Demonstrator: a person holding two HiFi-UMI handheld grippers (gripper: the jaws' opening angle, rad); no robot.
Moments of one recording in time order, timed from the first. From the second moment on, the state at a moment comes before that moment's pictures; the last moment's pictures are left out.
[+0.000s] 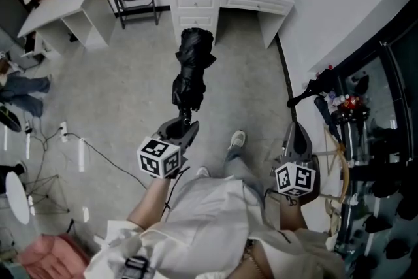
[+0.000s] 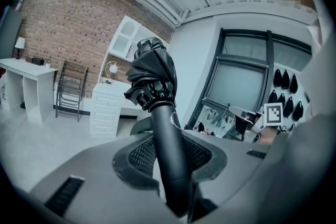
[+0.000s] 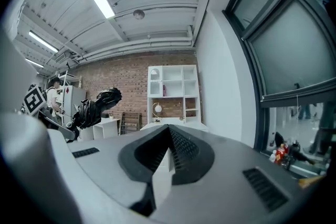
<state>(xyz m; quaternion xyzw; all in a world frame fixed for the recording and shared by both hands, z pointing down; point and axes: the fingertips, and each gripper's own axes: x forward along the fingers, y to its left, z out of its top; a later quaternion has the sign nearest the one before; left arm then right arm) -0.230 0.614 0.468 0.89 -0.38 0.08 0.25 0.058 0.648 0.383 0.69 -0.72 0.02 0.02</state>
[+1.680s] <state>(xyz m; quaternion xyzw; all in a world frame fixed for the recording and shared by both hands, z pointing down) -0.038 0.324 0.448 0.87 -0.42 0.08 0.25 0.233 0.336 0.398 0.64 -0.76 0.05 -0.01</state>
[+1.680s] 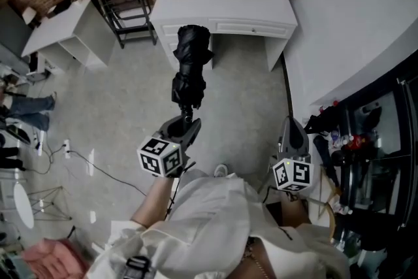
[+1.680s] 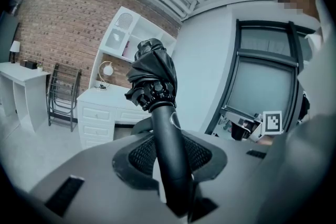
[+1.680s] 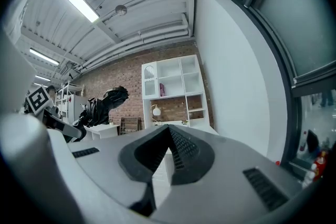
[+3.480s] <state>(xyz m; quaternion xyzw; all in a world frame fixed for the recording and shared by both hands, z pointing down) -0.091 0.020 0.457 0.89 -0.37 0.08 0.27 0.156 0.060 0.390 0.67 -0.74 0.05 0.02</state>
